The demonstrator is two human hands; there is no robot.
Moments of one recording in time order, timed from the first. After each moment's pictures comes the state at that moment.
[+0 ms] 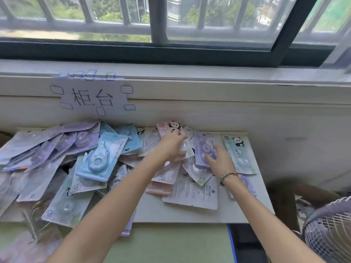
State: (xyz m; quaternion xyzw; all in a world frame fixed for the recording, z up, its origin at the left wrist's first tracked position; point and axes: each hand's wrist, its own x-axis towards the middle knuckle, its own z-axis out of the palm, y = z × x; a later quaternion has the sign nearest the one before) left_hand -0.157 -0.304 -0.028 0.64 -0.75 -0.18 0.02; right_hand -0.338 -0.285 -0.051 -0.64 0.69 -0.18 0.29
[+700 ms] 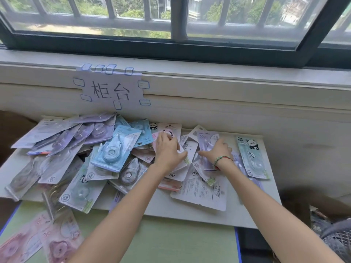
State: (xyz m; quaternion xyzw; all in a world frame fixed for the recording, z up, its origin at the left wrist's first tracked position) left_hand -0.138 -0.265 -0.066 0.76 -0.60 -0.15 0.22; right_hand -0.297 -0.325 -0.063 -0.63 0.71 -0.06 0.30
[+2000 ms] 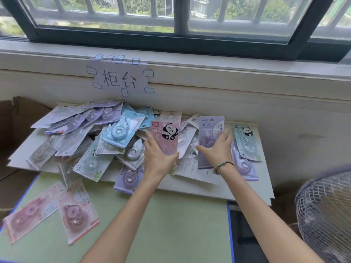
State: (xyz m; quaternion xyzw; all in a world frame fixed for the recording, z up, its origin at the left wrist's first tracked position) left_hand -0.166 -0.157 -0.039 0.82 -0.40 -0.25 0.34; right_hand -0.317 -0.241 -0.039 -0.63 0.66 -0.23 0.33
